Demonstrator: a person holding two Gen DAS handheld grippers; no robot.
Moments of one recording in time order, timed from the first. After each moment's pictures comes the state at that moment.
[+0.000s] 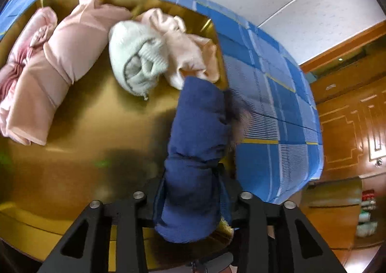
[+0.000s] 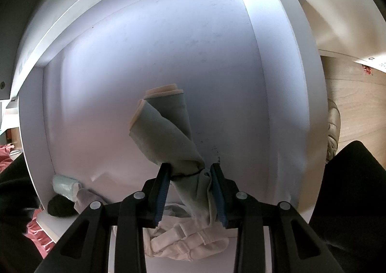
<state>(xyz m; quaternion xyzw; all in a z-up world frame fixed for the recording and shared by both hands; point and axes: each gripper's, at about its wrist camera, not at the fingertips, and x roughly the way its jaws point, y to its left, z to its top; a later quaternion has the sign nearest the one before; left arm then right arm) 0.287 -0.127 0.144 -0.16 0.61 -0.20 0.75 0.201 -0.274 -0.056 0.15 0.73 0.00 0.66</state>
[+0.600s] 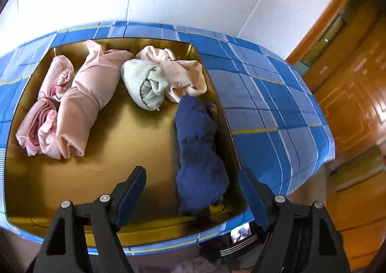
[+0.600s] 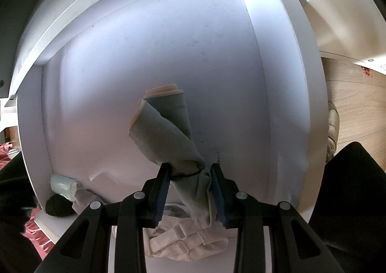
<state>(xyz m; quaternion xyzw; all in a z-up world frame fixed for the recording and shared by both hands) 0.241 -0.107 0.176 -0.06 0.51 -0.23 0.83 0.200 -0.268 -0.055 0.14 0.74 0.00 0.66</state>
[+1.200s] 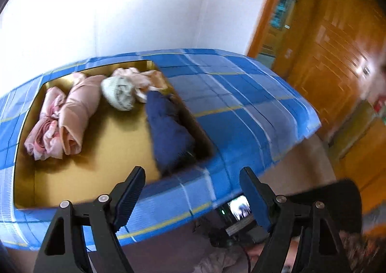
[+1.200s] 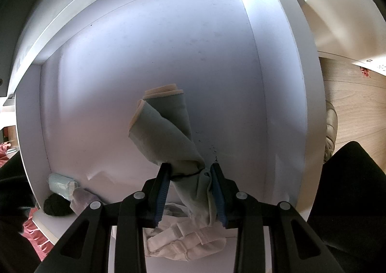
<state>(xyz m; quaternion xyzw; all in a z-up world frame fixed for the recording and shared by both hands) 0.154 -0.103 0.183 0.03 0.40 -0.33 0.86 0.201 -0.265 -0.056 0.14 0.74 -0.01 0.66</state>
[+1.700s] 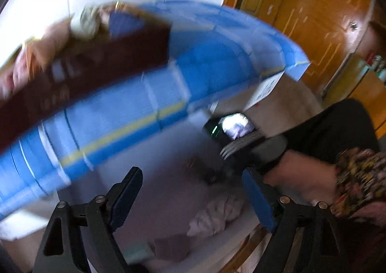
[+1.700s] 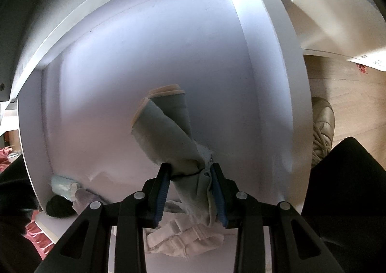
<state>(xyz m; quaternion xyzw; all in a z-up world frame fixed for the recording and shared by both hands) 0.092 -0.110 0.083 0.10 0.47 -0.35 0.80 0.191 -0.270 -0.050 0.15 0.73 -0.01 0.67</state>
